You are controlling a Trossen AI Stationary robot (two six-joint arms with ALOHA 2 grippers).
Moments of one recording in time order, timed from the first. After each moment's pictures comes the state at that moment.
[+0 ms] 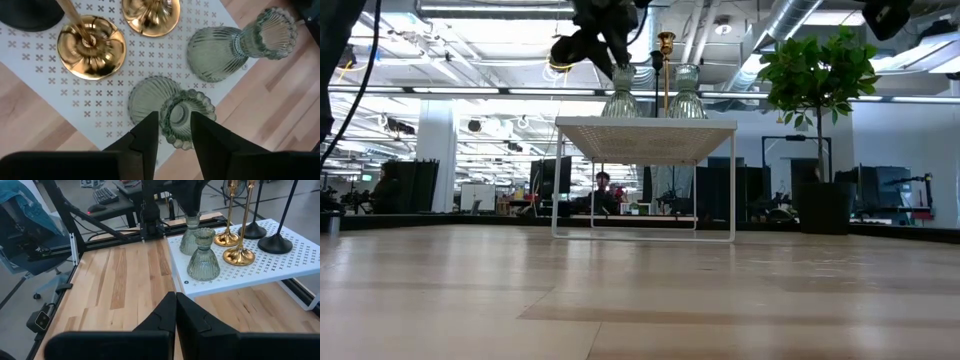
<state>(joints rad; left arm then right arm) 0.24 1.62 1.92 -1.25 0.00 -0.56 0.16 0.42 0.84 -0.75 0.21 0.21</state>
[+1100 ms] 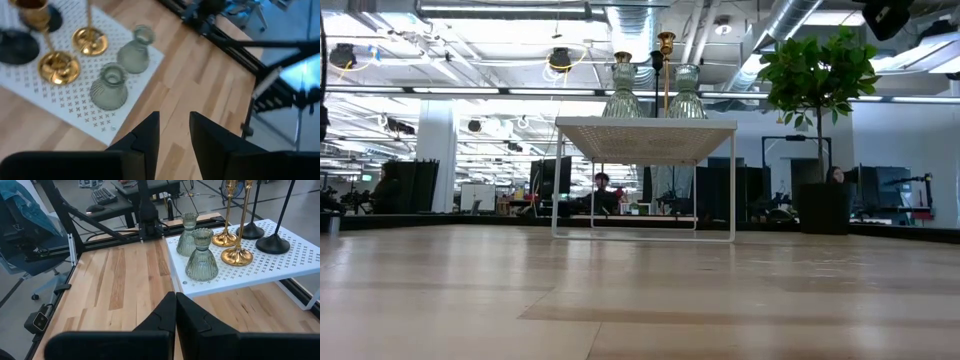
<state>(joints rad) 0.06 1.29 1.92 -1.23 -0.02 -0.51 0.16 0.42 0.84 -0.75 0.22 0.21</state>
